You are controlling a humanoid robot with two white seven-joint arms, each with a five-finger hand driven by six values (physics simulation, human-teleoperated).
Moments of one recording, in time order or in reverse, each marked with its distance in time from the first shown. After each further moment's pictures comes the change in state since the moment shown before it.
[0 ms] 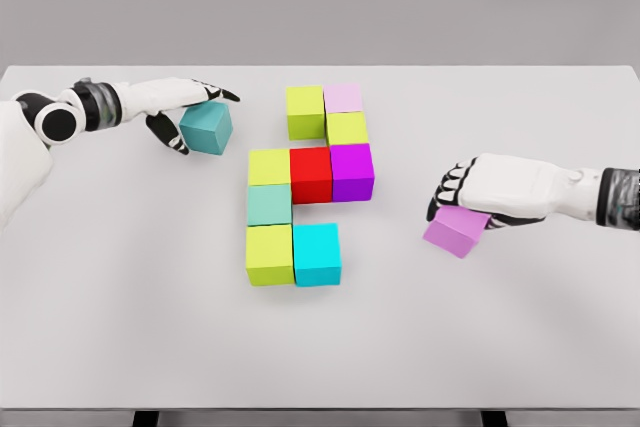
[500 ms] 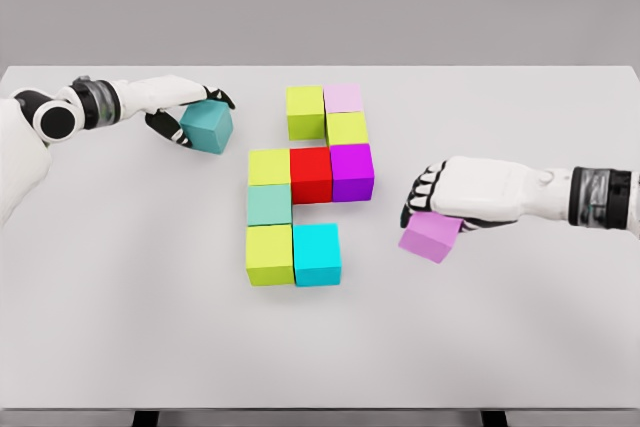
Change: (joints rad) left arm -0.008 0.002 0.002 0.002 -0.004 0.000 -0.003; right arm -0.060 0.040 0.077 -0.022 -0.008 0.000 0.000
